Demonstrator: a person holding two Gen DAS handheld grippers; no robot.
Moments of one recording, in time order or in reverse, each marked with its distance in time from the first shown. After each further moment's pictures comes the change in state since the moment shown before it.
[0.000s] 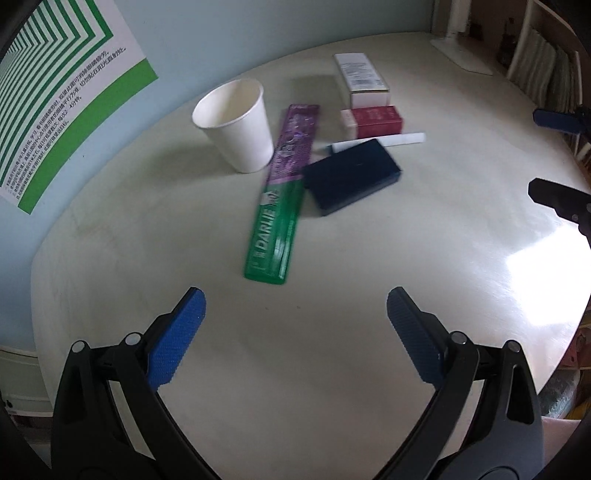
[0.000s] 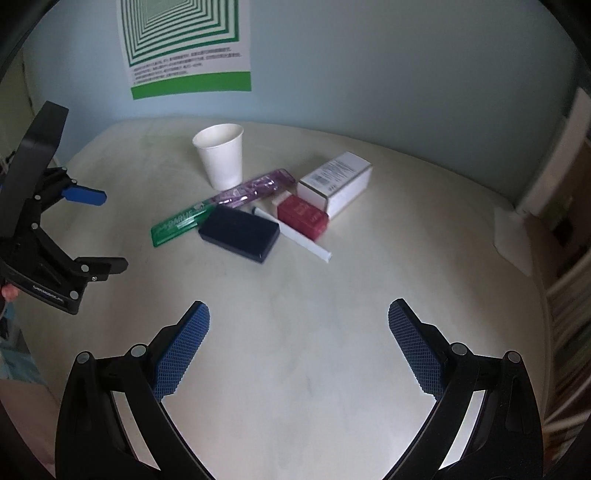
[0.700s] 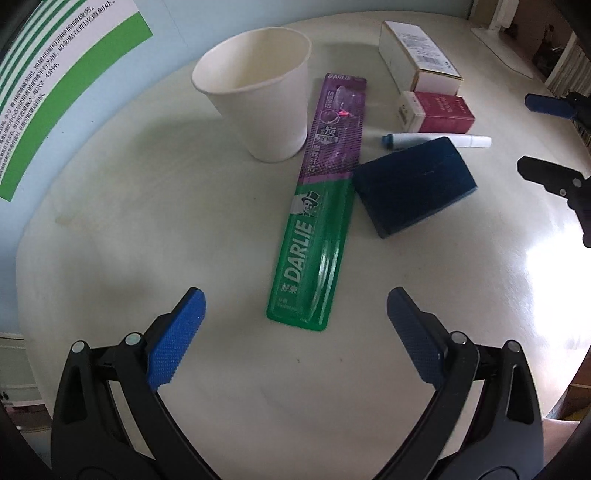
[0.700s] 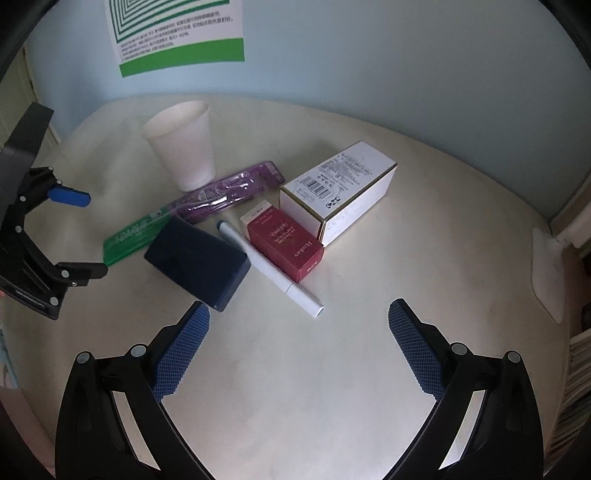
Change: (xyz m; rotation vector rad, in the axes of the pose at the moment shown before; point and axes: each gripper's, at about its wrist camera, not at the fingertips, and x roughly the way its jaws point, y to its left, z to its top) left arm 0.067 0.035 0.032 -0.054 0.116 -0.027; right arm 0.092 -0.022 0.037 -0.044 0.094 0.048
